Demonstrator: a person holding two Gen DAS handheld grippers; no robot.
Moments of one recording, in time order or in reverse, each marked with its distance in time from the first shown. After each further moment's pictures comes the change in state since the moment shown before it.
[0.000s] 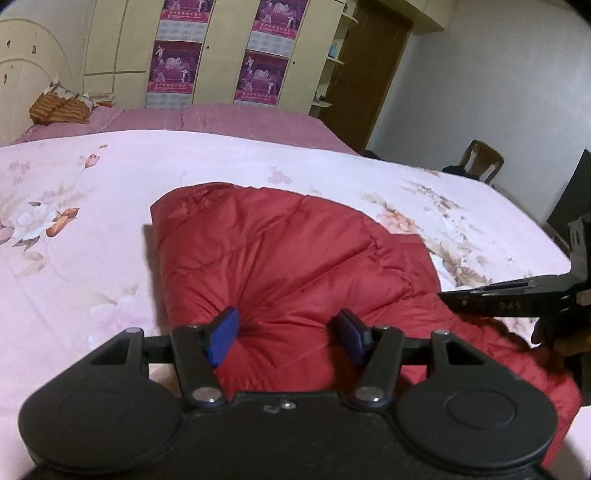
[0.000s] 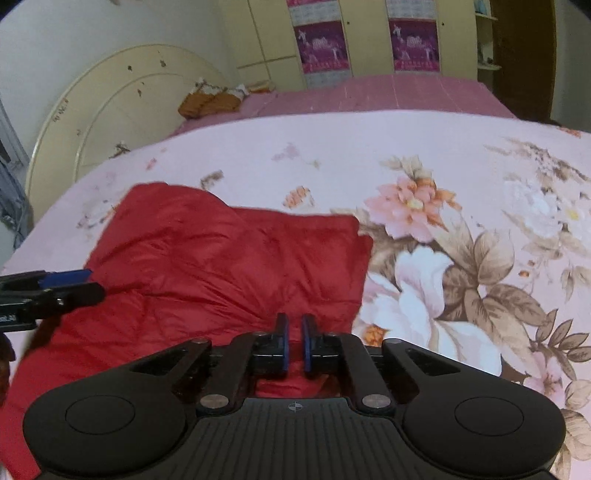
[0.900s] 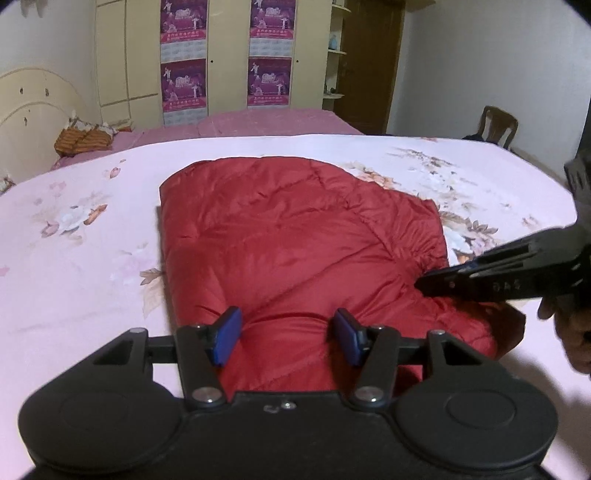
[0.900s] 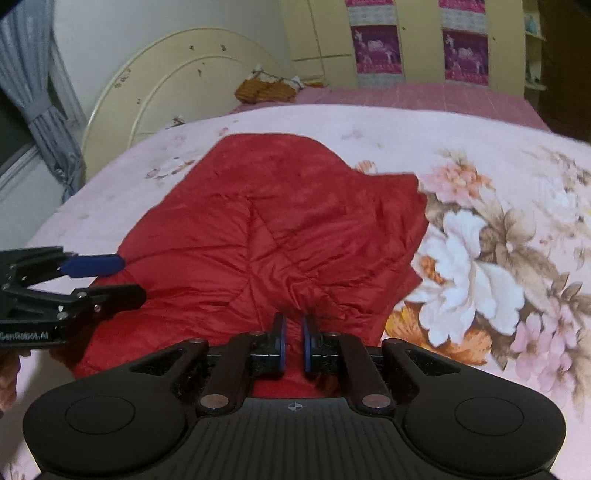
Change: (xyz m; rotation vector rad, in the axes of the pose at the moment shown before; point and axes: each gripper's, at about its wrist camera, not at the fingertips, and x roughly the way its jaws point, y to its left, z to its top) left arm -0.064 -0.086 -0.055 0.121 0.003 0.165; right arm -0.052 0.037 -0.059 -0.123 0.014 0.111
